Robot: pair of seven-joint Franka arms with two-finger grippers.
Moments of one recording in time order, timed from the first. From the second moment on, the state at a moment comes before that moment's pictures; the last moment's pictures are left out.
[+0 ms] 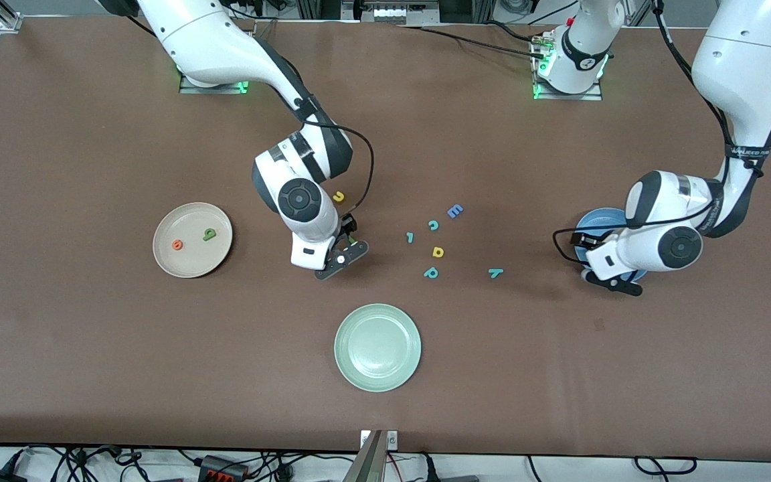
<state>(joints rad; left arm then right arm) 0.25 0.55 -0.36 -1.86 0.21 2.07 0.08 0.59 0.73 0.03 -1.53 0.04 2.18 -0.01</state>
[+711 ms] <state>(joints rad) 0.04 0.62 -0.45 -1.63 0.15 1.97 0.00 0.67 0.79 0.02 -1.52 0.04 2.26 0.07</state>
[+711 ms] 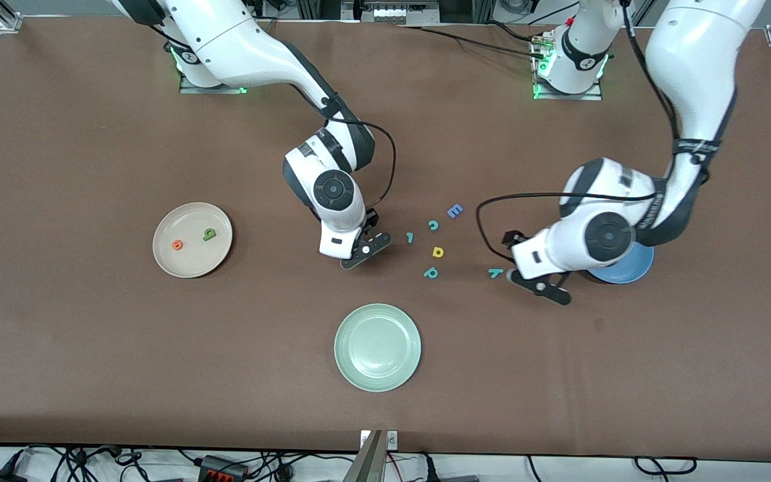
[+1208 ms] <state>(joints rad) 0.02 0.72 -0.44 -1.62 0.32 2.03 0.22 0.67 0.81 0.02 -1.52 0.04 2.27 0.07</state>
